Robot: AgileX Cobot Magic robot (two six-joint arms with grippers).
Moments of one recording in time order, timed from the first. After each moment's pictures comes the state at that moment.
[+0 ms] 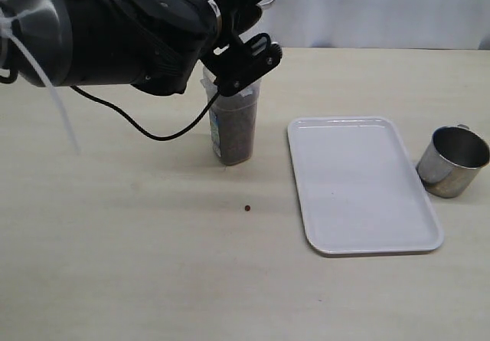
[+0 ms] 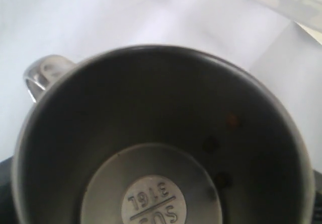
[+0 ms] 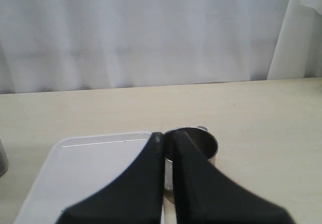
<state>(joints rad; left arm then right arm) -0.92 1.87 -1.31 1.74 0.60 0.47 0.09 0.00 0.00 -0.03 0.21 0.04</state>
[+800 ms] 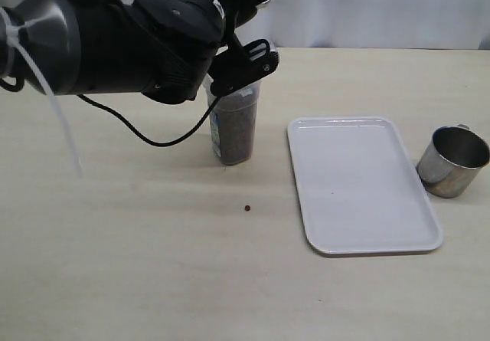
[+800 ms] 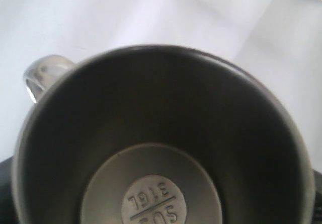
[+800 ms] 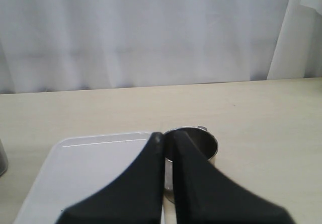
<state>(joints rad) -0.96 1.87 -1.31 1.74 0.71 0.60 0.09 0.00 0.00 -0.03 0.21 0.04</state>
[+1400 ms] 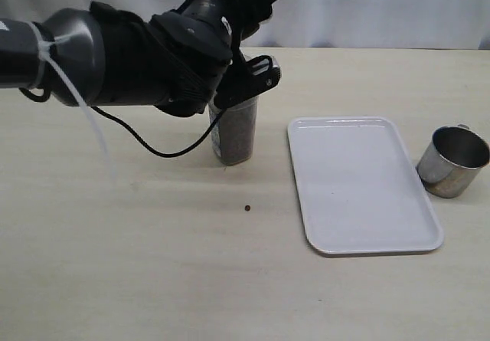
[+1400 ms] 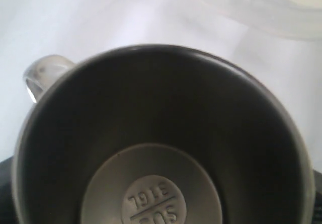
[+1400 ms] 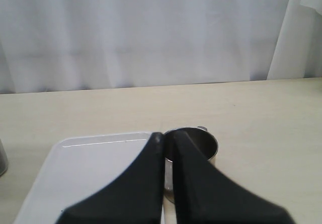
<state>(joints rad) -0.97 1.93 -1.31 1.74 0.74 0.59 0.09 0.00 0.00 -0.03 0.21 0.04</state>
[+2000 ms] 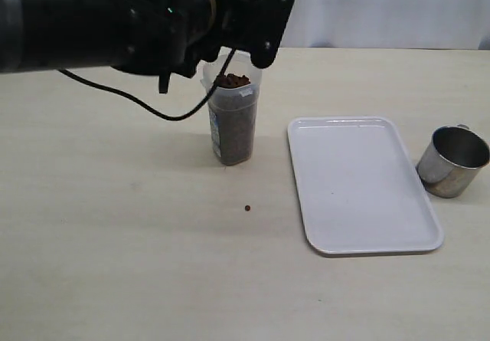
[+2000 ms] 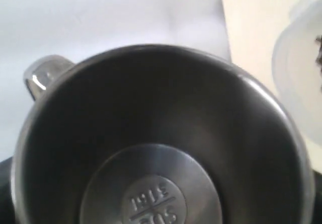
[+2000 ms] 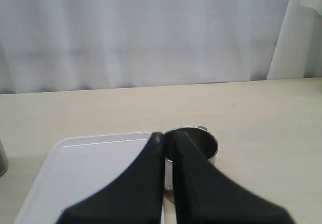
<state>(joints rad) -0.94 1.76 -1.31 1.40 0.55 0.11 0.09 0.00 0.00 -0.03 0.21 0.04</state>
